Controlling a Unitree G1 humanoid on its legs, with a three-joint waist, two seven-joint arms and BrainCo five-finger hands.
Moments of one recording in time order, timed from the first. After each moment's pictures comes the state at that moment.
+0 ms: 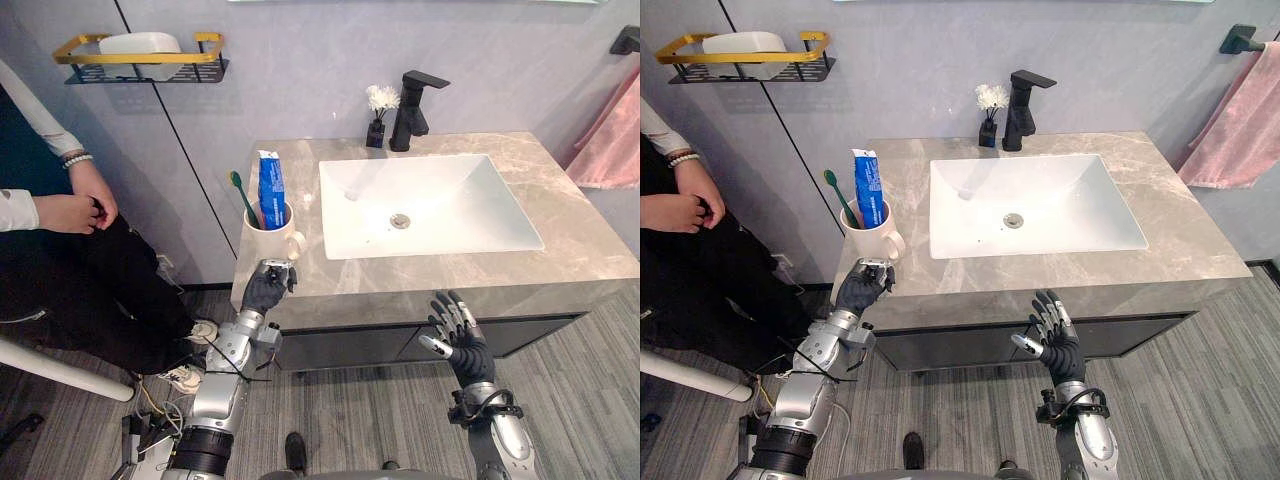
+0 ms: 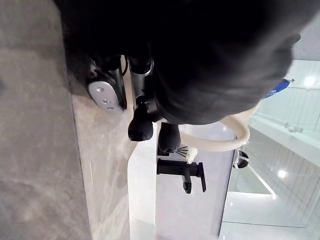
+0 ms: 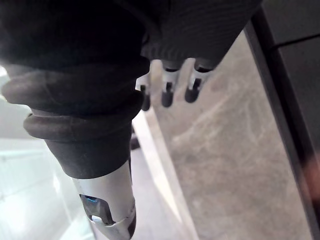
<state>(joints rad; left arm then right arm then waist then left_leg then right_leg) -0.05 0.15 -0.06 0.07 -0.18 -0.09 -0.13 0.40 0.01 -0.07 -0.18 0.35 -0.10 0.22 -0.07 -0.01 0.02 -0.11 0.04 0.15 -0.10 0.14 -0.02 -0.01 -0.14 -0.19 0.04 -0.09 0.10</state>
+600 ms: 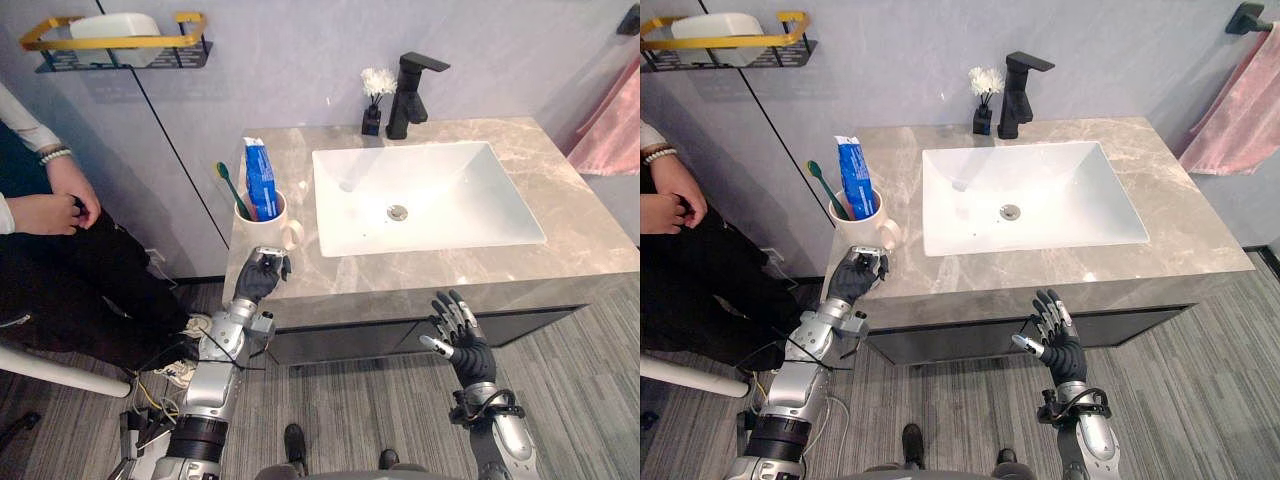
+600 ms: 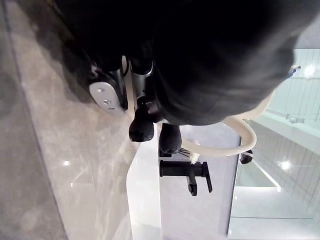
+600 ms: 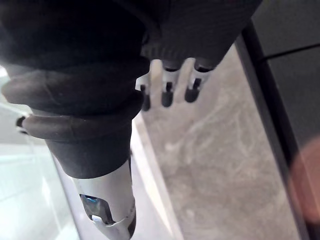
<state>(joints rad) -0.11 0.17 -0.03 0.07 -0.14 -0.09 -0.13 0.40 0.00 -0.07 -0.18 0.35 -0.10 0.22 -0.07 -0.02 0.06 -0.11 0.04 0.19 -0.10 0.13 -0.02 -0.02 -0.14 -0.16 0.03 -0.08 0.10</state>
